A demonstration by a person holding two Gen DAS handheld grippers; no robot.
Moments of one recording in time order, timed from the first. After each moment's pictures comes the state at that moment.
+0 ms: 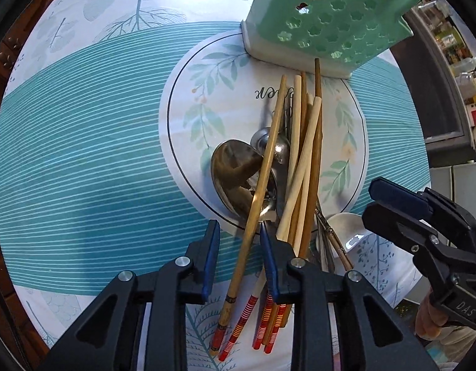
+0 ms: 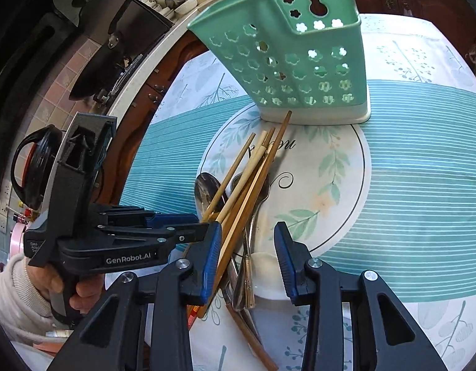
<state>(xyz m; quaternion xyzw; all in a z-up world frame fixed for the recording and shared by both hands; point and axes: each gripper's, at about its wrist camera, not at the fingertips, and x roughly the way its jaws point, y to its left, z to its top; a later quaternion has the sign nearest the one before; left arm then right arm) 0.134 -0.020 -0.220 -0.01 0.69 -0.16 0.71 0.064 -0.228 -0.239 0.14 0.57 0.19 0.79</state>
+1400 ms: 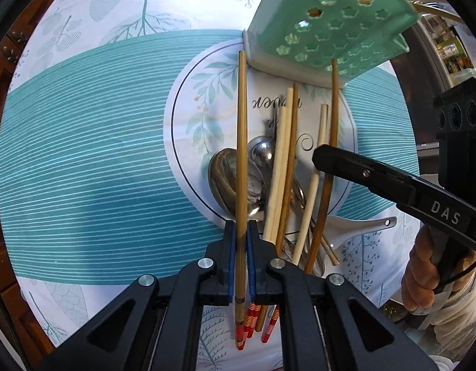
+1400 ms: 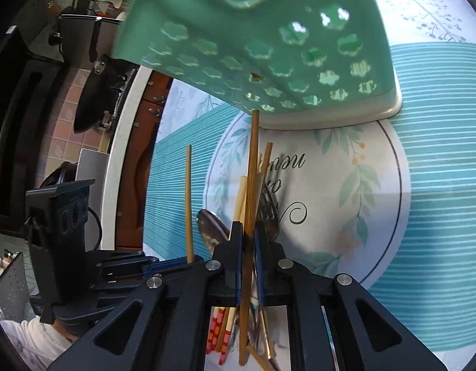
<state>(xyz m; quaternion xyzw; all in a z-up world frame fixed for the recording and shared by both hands) 0.137 0.002 -0.196 -0.04 0.69 -0.16 0.70 0.153 -0.232 -0.291 0.25 0.60 0.22 0.72</state>
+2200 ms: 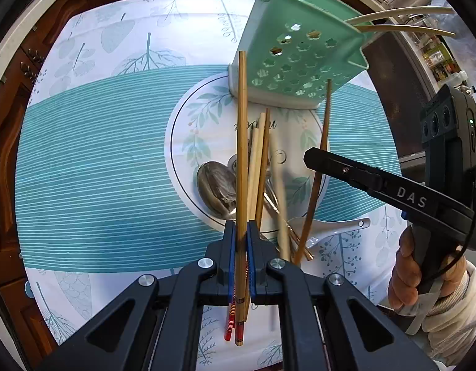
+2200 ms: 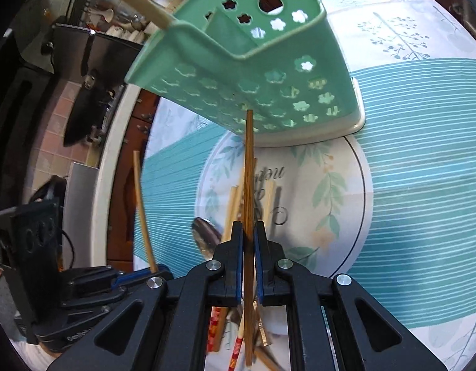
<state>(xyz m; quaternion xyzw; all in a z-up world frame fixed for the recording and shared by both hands) 0.118 -0.012 -0.151 -0.04 0.65 -0.16 0.74 0.132 -0.257 -0.253 0.25 0.59 0.17 0.75</state>
